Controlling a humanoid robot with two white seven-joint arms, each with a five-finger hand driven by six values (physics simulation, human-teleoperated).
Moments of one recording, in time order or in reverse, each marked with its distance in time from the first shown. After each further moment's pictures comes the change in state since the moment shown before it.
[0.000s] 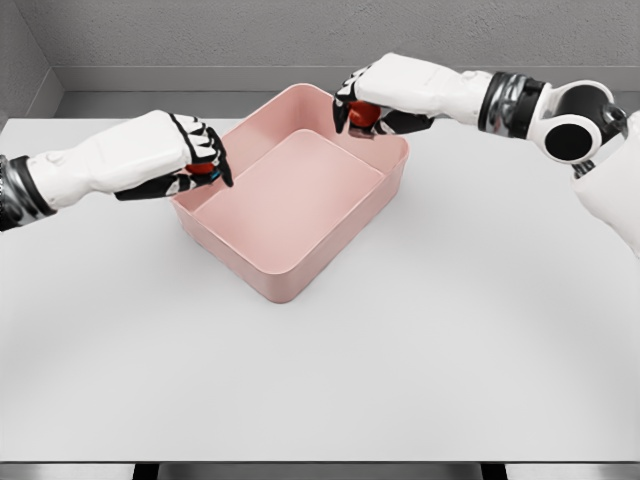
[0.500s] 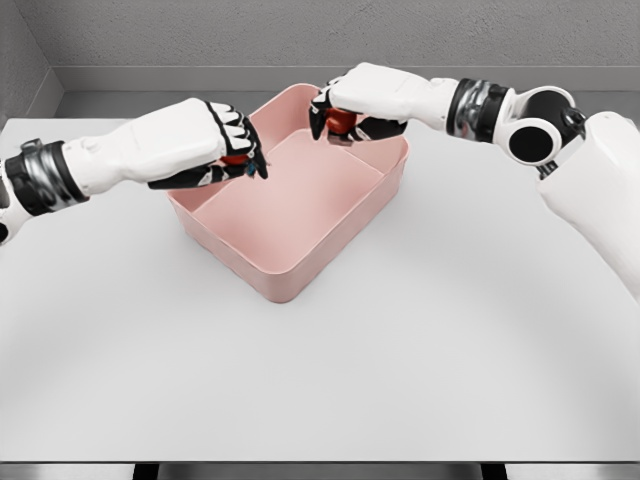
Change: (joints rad) left arm -0.071 -0.082 -0.037 0.001 -0.019 0.000 -0.031; right arm -0.002 0.075 -0.004 0.060 0.035 0.002 0.007
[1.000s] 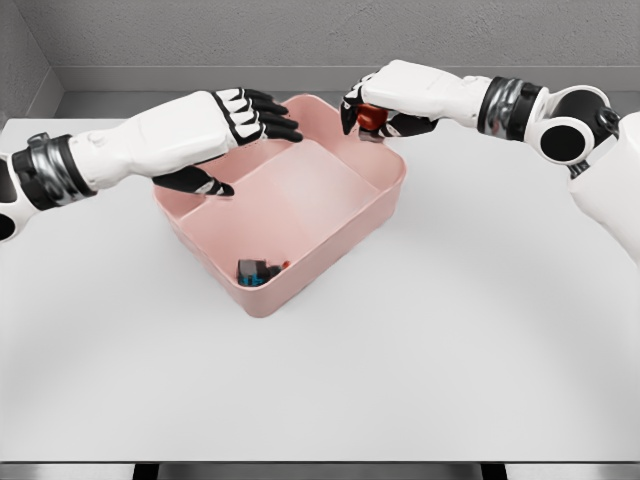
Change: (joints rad) left arm -0.028 -0.020 -0.002 0.001 0.007 0.000 0.000; right arm 0.008 -0.062 -0.009 0.002 0.000 -0.005 -0.002
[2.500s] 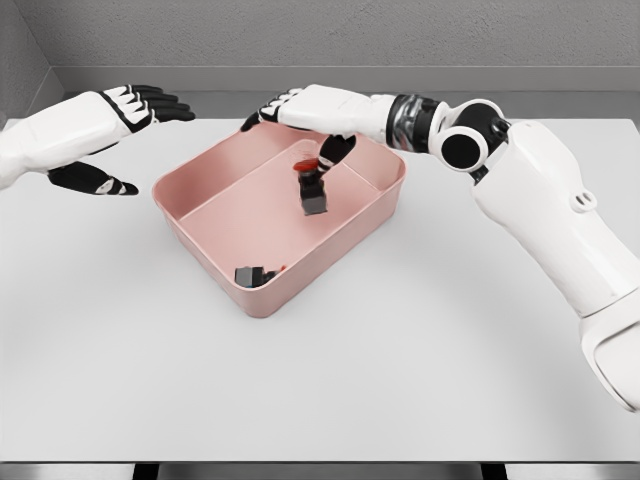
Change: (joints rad) left arm 0.113 0.213 0.092 0.084 0.132 0.000 0.004; right arm -0.012 0.248 0.013 0.138 0.062 0.022 0.028
